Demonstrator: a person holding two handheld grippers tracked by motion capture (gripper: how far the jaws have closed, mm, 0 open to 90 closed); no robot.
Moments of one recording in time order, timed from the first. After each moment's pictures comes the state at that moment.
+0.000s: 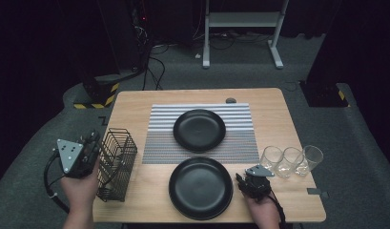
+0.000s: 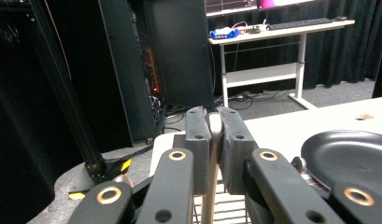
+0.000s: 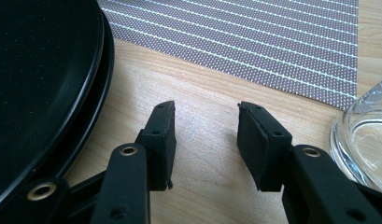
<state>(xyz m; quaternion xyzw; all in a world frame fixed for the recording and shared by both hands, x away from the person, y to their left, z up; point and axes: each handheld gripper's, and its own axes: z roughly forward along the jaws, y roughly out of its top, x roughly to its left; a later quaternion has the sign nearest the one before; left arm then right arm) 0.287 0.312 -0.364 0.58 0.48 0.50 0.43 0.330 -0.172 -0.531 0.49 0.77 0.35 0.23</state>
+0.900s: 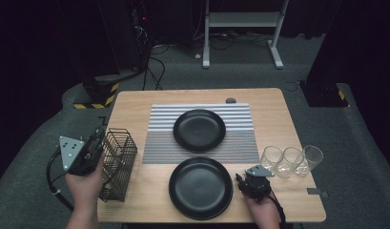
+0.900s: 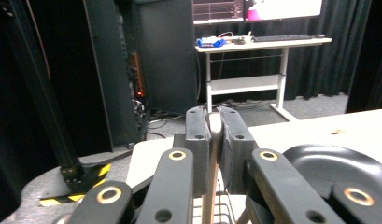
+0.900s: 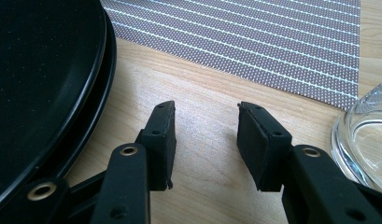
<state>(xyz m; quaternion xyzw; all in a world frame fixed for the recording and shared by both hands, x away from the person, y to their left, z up) 0.293 0.305 -0.360 0.57 0.48 0.47 0.47 0.330 -0.172 -0.531 0.48 0.77 0.35 0.22</state>
